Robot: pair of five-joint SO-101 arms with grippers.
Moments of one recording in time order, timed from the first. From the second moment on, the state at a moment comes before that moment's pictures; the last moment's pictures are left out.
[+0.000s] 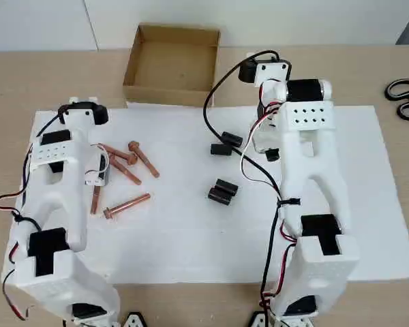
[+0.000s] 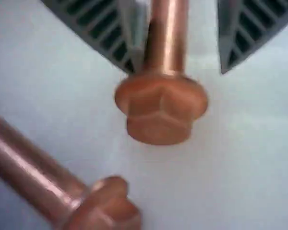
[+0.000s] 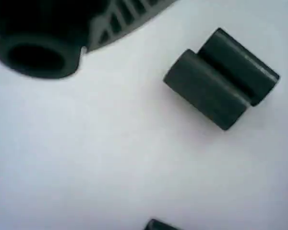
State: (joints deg) left arm -16.2 9.9 18.4 68.2 -7.2; right arm -7.0 15.5 -21.3 93.1 8.8
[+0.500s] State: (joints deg) left arm -16.0 13.2 18.9 64.8 -7.4; right arm -7.0 15.5 -21.3 93.1 8.8
